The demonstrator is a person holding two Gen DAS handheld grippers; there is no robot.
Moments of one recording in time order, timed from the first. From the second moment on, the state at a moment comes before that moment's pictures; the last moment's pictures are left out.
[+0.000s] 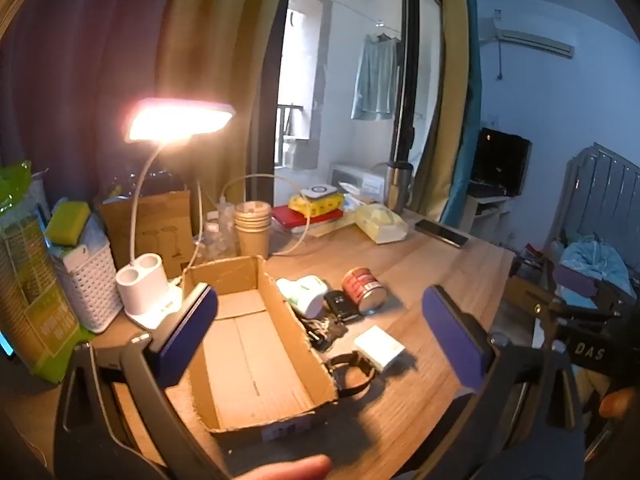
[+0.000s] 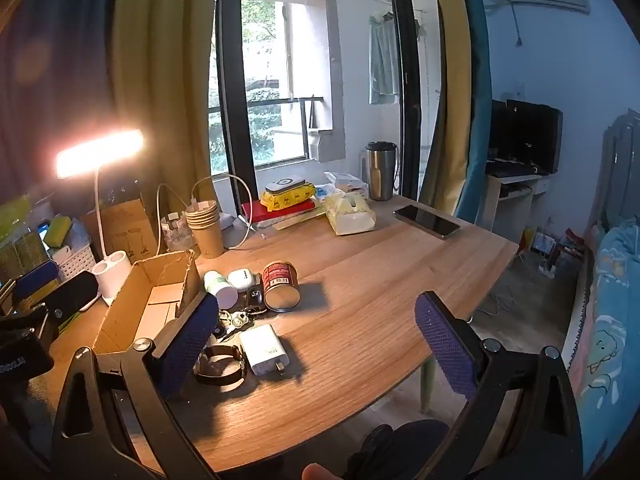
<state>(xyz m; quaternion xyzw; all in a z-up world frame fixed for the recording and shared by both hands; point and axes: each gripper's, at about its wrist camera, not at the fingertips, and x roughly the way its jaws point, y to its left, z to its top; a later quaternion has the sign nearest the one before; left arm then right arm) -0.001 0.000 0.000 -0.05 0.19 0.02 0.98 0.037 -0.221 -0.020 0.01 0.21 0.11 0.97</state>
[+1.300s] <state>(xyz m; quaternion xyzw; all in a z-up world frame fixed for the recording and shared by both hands) 0.005 0.011 -0.007 -0.07 0.23 0.01 0.97 0.040 -0.224 -0.022 0.01 0.22 0.11 0.97</state>
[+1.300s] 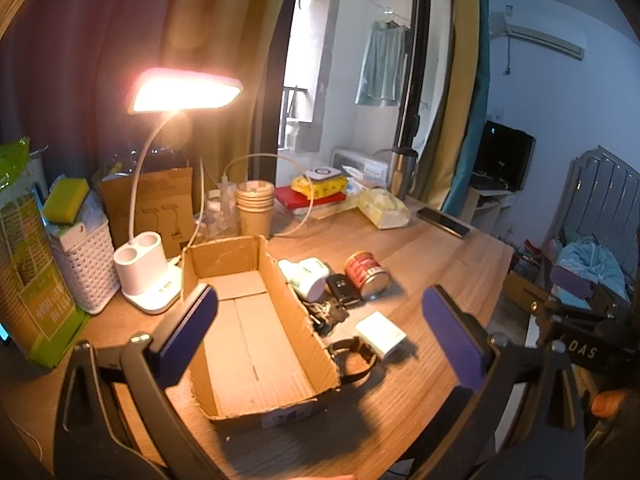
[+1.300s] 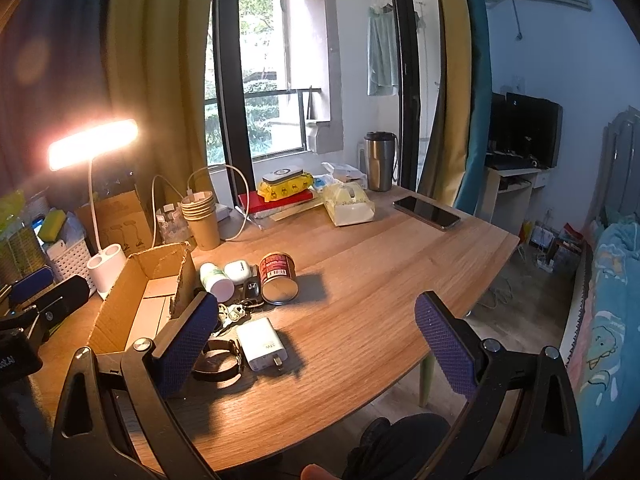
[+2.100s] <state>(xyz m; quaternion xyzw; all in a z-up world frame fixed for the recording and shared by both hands) 0.003 0.010 -0.005 -0.07 0.23 0.01 0.97 0.043 -0.225 -0.023 0.01 0.22 0.11 0.97</state>
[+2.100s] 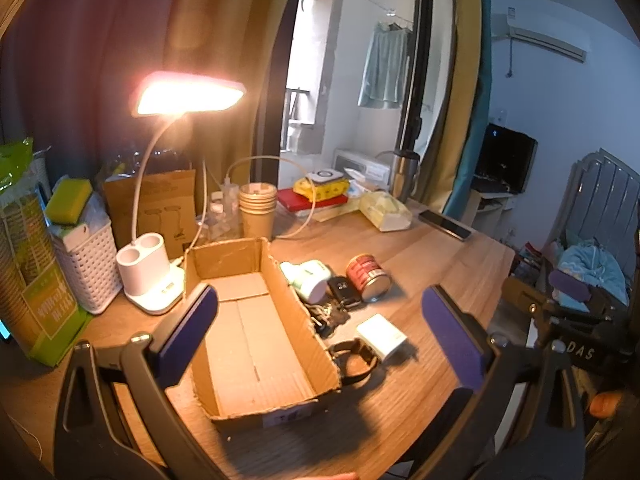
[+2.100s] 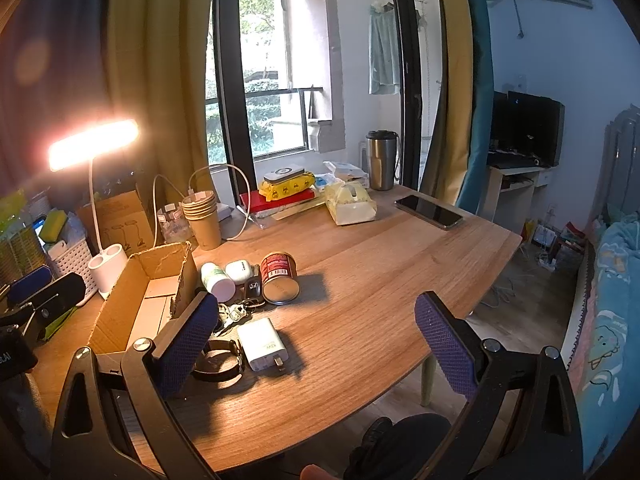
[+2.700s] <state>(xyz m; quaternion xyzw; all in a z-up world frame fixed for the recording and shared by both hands) -0.005 0.009 0.003 -0.07 0.21 0.01 0.97 0.039 -0.224 -0.020 0.01 0.22 0.11 0.97</state>
